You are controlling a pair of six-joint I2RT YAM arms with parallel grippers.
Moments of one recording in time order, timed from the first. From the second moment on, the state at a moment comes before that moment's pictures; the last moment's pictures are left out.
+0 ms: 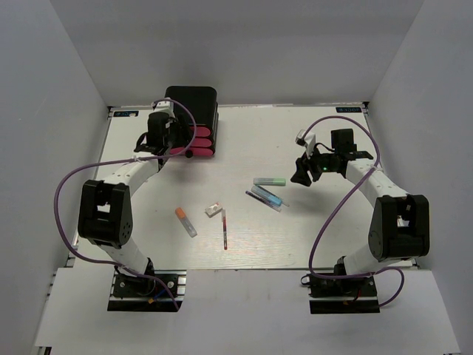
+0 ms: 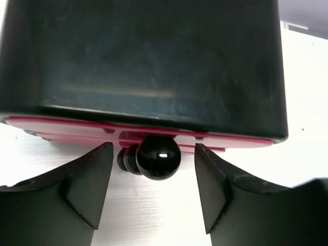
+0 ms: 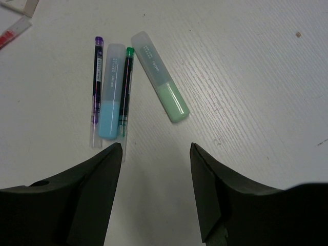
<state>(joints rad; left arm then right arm) -0.19 1.67 1.12 0.10 0.00 -0.35 0.10 1.52 1.02 -0.45 -0.78 -0.66</state>
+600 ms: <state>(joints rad) -0.19 1.66 1.12 0.11 0.01 -0.34 0.11 1.51 1.01 -0.45 -0.78 -0.66</state>
